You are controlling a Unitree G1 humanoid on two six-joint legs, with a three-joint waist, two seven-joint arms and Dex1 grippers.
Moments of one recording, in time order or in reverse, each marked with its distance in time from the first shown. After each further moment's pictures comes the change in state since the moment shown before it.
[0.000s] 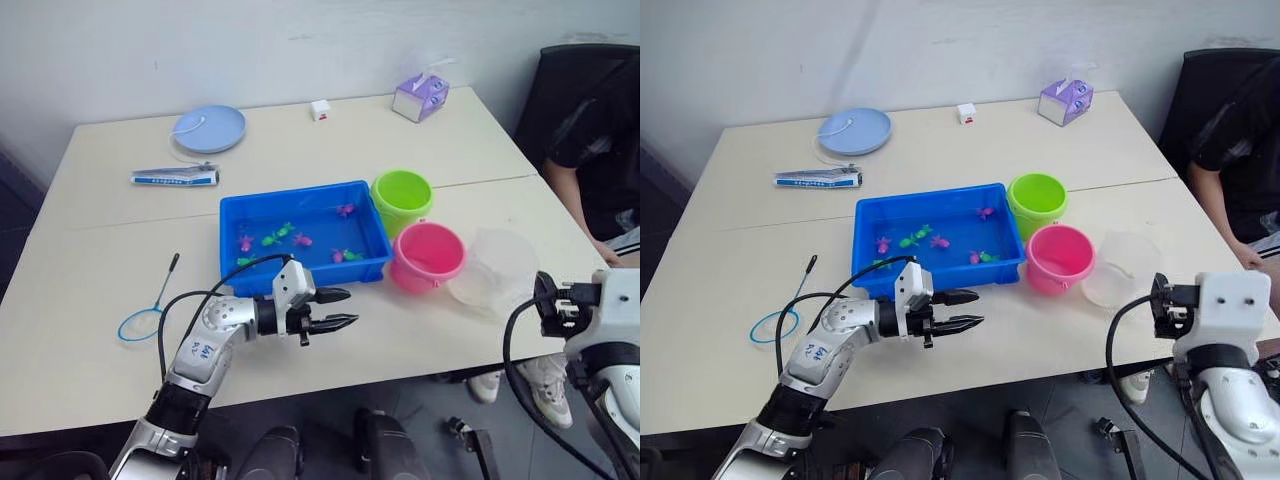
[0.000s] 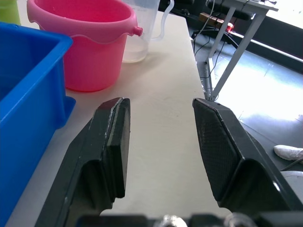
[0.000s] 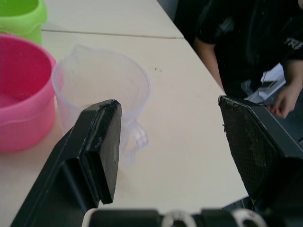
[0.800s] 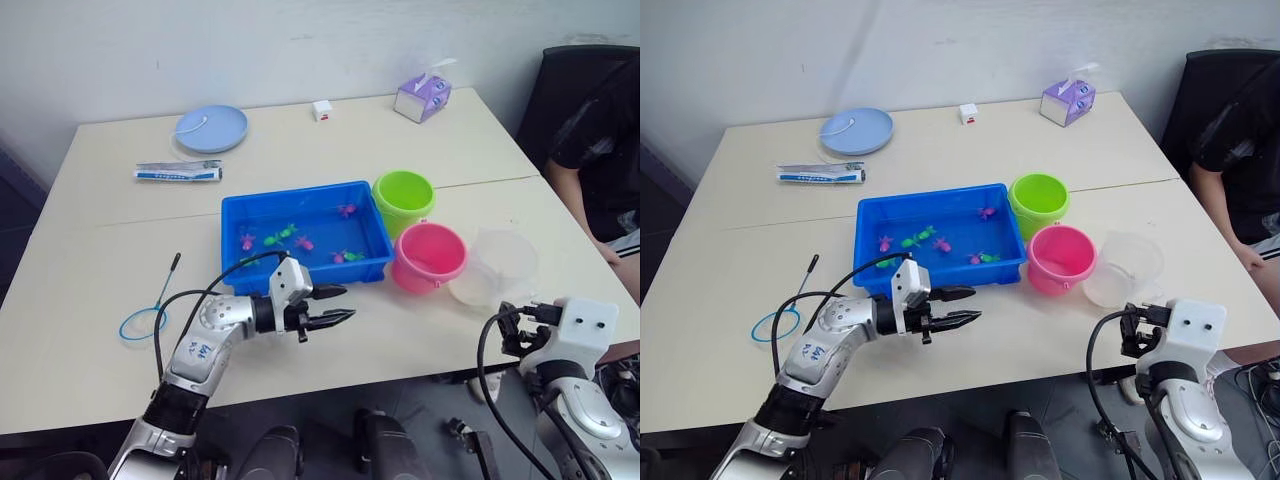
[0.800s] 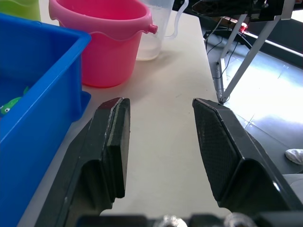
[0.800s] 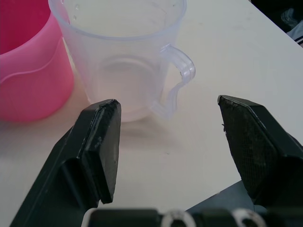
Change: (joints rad) left arm 0.023 0.009 0.012 -0.015 0.003 0.000 0.041; right arm -0.074 0.207 0.109 0.156 -0.087 -0.017 0.037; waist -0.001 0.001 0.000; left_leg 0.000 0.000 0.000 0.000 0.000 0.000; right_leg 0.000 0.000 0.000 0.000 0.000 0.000
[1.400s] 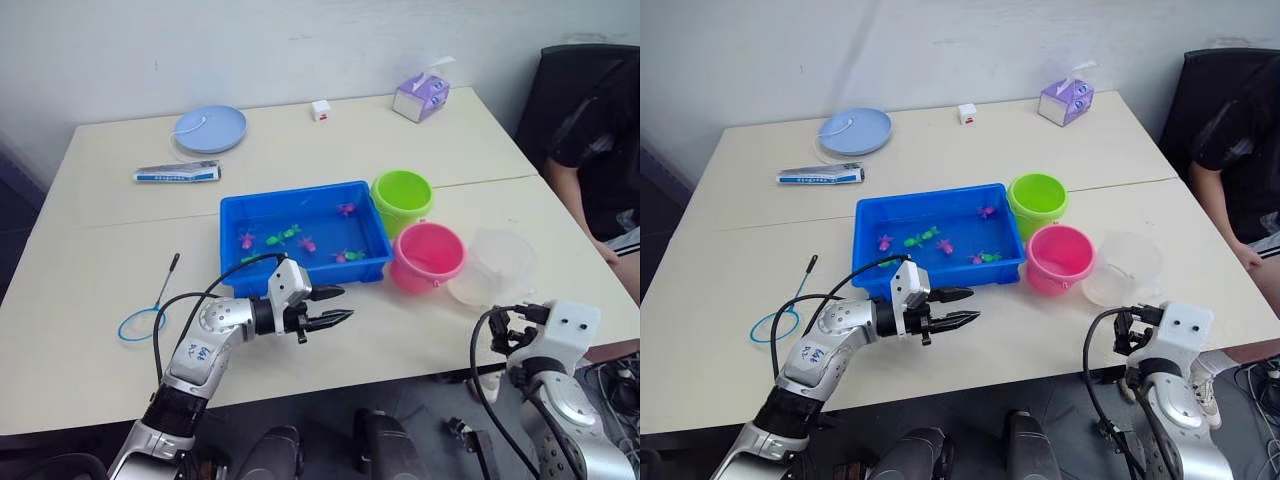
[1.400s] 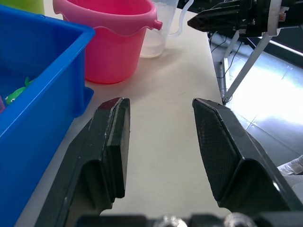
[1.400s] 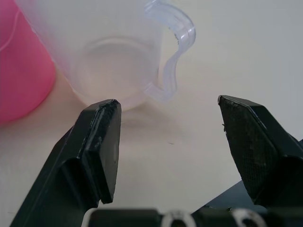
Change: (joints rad) left arm 0.008 0.002 0.000 -0.004 0.000 0.006 0.020; right arm -0.073 0.090 0.002 0.151 -0.042 -0.044 0.005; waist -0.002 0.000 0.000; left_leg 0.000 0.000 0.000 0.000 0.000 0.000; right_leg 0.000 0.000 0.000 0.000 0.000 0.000
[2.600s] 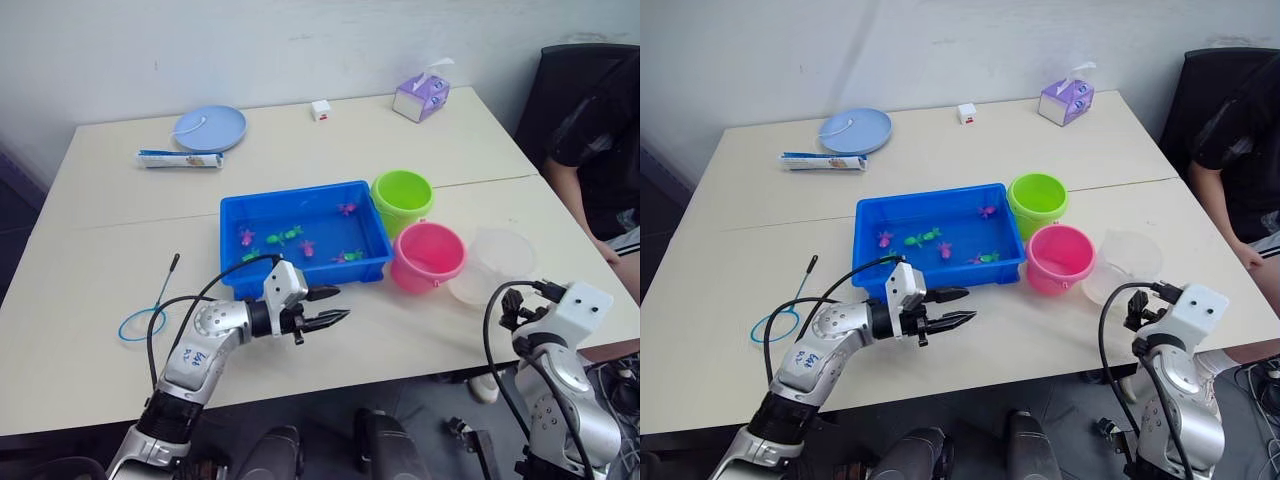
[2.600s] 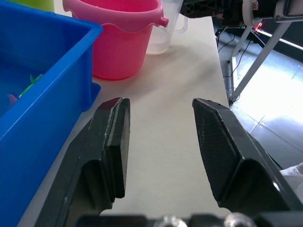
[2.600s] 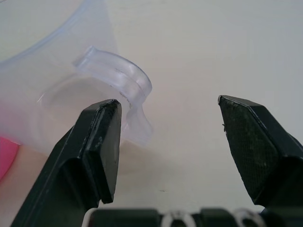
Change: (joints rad) left arm 0.030 0.016 0.009 -0.039 0.001 0.001 0.028; right arm -0.216 0.047 -0.126 0.184 0.015 0.000 -0.061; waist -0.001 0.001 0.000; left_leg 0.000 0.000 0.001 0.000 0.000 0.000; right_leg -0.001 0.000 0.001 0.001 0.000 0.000
